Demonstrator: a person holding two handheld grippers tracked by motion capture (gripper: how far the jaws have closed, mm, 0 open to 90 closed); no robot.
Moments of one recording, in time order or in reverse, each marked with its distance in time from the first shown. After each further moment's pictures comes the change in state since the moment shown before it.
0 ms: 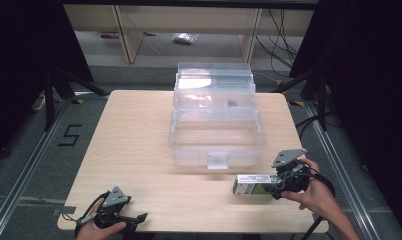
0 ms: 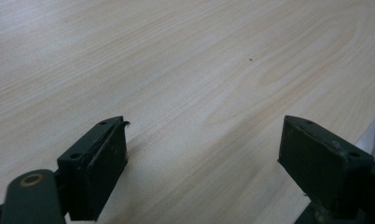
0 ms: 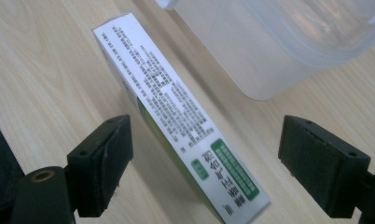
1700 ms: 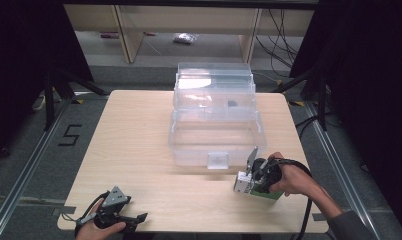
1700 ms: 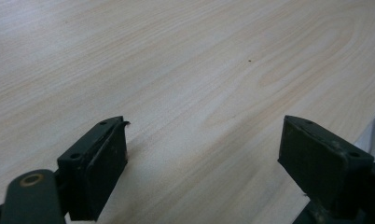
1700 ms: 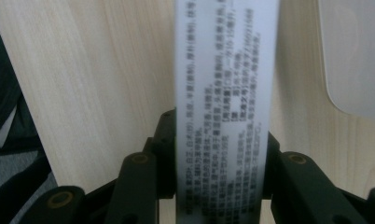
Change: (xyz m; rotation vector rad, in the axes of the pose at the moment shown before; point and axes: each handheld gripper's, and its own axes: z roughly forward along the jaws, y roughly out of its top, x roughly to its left) left arm -0.001 -0.001 0.001 -0.023 0.005 -0.019; right arm 0.004 0.041 0.059 0.454 0.198 -0.364
